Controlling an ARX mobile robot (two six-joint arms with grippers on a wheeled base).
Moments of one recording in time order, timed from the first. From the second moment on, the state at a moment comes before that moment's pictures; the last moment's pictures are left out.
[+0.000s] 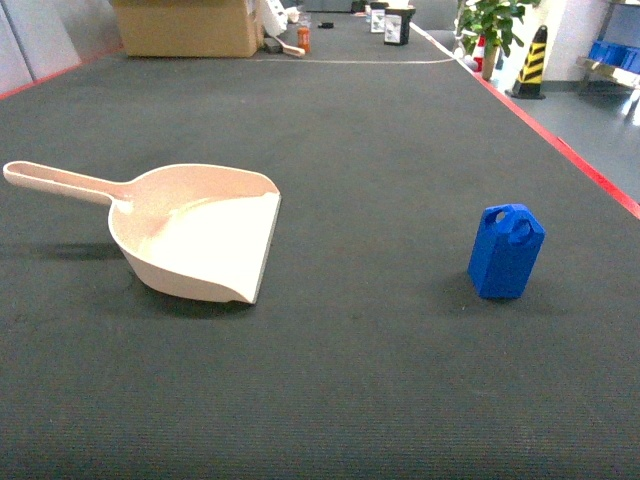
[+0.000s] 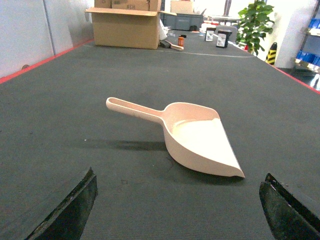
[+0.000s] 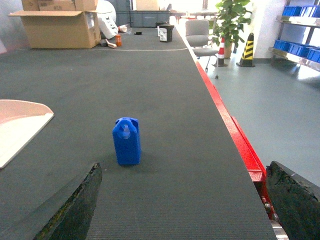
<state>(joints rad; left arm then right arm) 0.00 0.01 0.02 0.00 0.00 -0.01 0.00 0.00 0.01 0.00 0.00 0.00</state>
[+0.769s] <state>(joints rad) 0.00 0.01 0.02 0.00 0.00 -0.01 0.00 0.00 0.01 0.00 0.00 0.00</state>
